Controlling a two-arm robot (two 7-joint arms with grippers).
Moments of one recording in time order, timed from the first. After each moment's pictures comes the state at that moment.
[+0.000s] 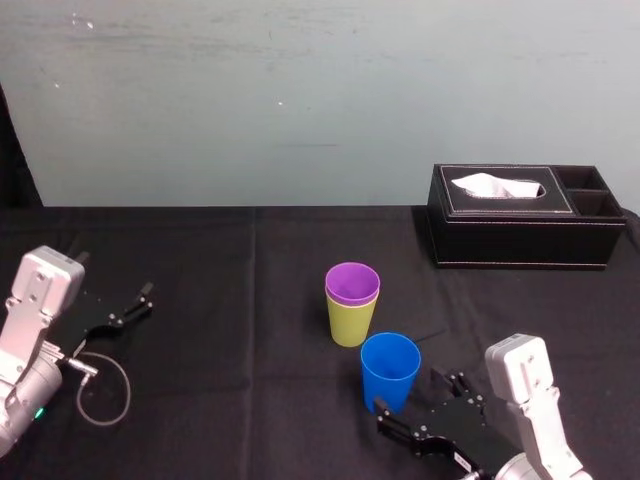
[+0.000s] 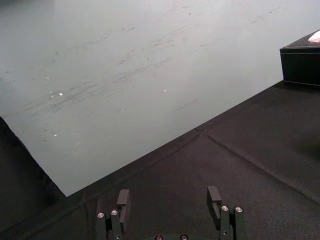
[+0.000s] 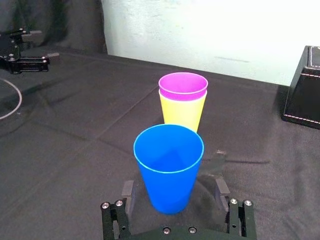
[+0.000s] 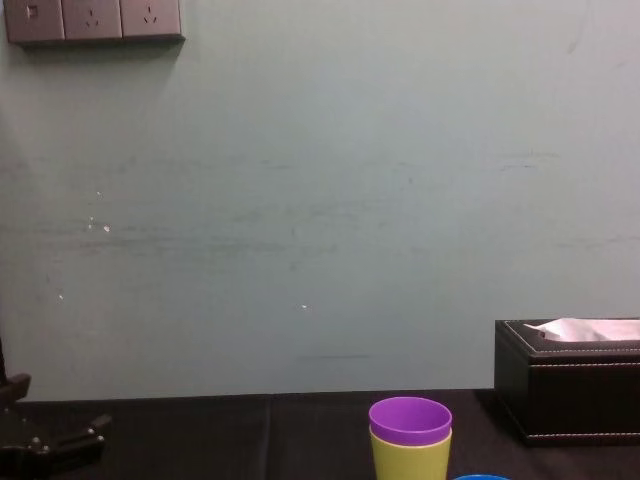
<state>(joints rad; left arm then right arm) -0.20 0.60 0.45 -1.41 -0.25 -0.12 0.03 -0.14 0.34 -0.29 -1.71 0.19 0.13 0.19</state>
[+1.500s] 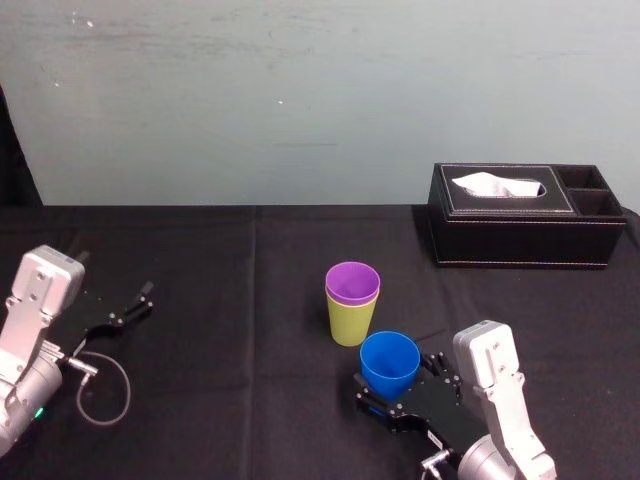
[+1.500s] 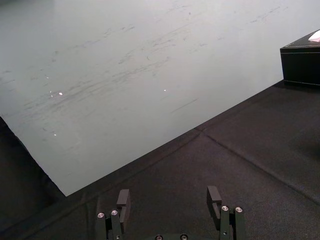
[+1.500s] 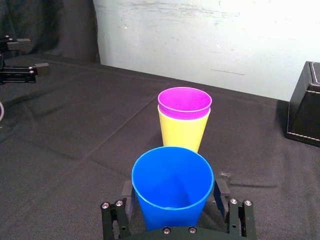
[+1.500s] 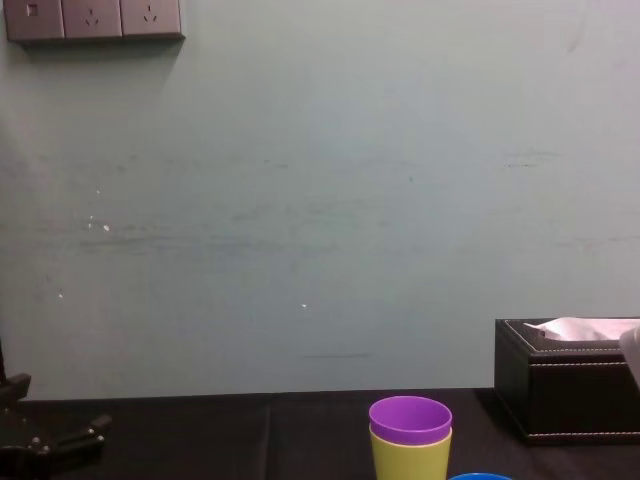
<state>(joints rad) -0.20 0.60 0.45 -1.41 -0.25 -0.12 0.03 -0.07 0.21 -0.28 -1.60 0.06 0.07 0.20</state>
